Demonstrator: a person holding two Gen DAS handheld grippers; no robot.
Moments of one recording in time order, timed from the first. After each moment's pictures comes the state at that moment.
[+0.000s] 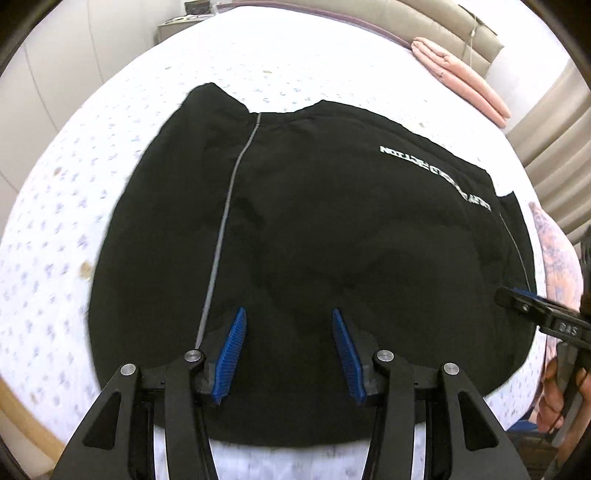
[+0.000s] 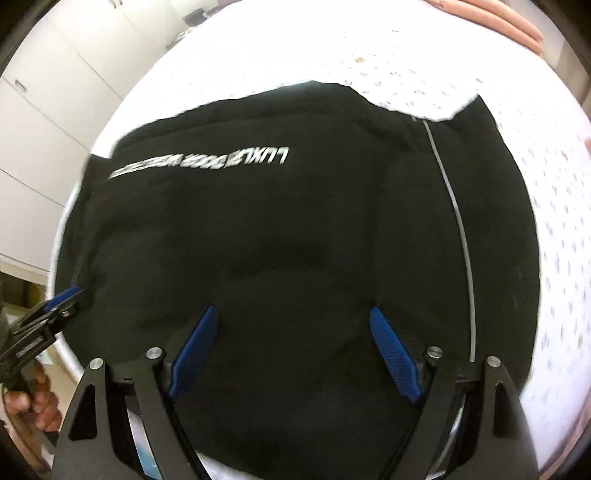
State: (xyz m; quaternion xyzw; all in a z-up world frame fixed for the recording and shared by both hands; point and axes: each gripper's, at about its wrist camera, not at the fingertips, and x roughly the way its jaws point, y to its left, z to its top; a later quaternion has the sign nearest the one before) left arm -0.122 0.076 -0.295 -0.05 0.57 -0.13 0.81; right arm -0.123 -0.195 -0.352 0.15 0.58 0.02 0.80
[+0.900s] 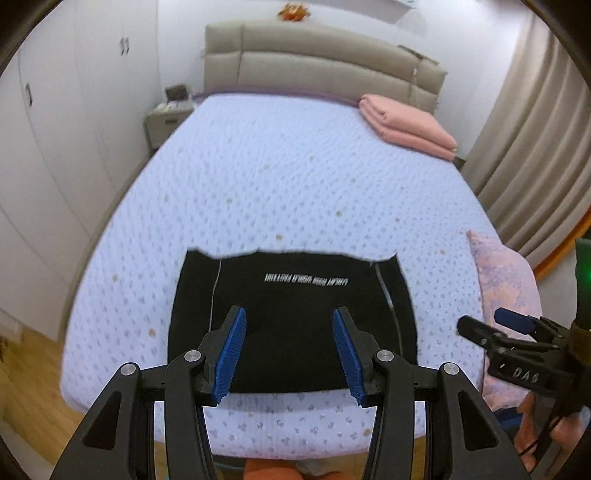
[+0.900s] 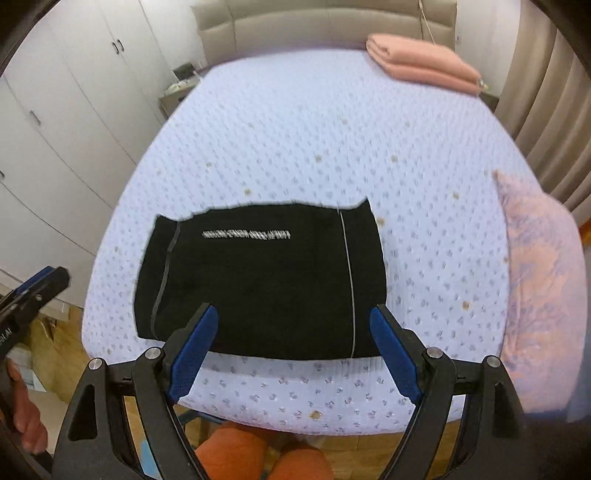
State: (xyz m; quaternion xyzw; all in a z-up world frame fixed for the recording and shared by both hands) left arm -0.219 0.008 0.024 -0.01 0.46 -0.16 0.87; right arm -0.224 -0.176 -0.061 0.11 0.50 -0.07 0.85
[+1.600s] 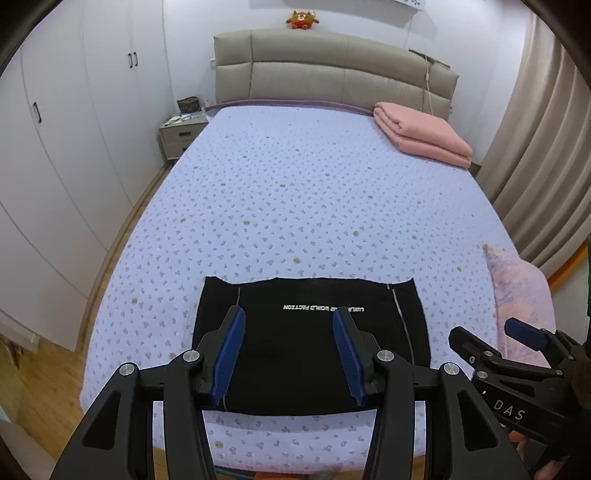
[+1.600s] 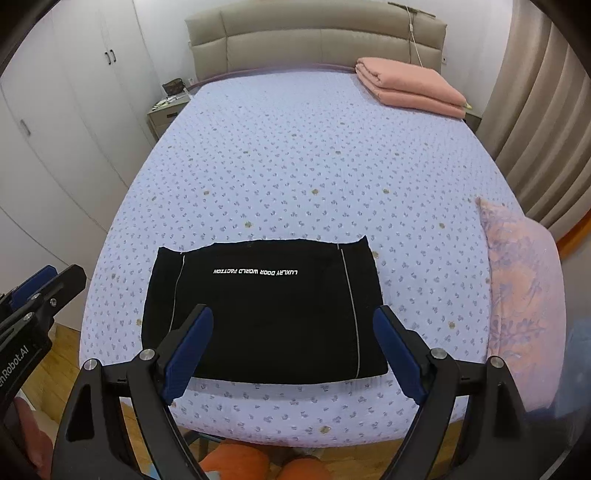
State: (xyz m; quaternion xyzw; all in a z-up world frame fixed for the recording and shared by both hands) left arm -0.171 0.002 0.045 0.01 0.46 -0.12 0.88; right arm -0.173 -0.141 -0.028 0.09 0.50 -0.11 0.85
